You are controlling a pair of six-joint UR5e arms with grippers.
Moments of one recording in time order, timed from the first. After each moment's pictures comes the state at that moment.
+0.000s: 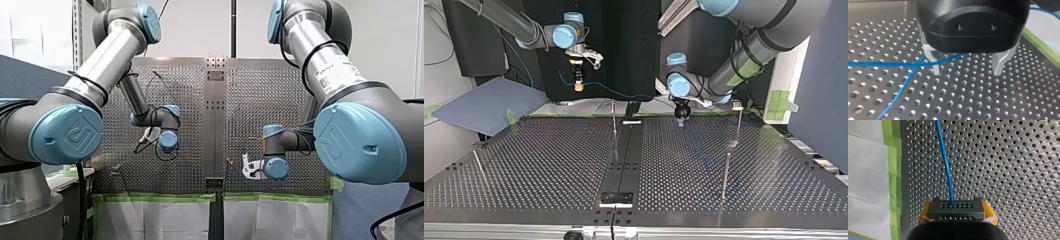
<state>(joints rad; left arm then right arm) -0.29 -2.26 -1.74 -2.53 -2.02 -1.06 2.04 -0.81 1.94 -0.92 1.73 1.46</state>
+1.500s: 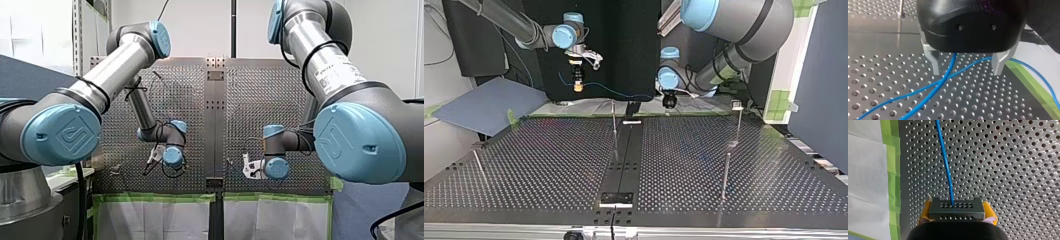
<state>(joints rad) -0.35 -2.39 -1.72 -2.49 -1.94 -1.27 2.04 -0.81 1.94 -0.93 1.73 1.47</state>
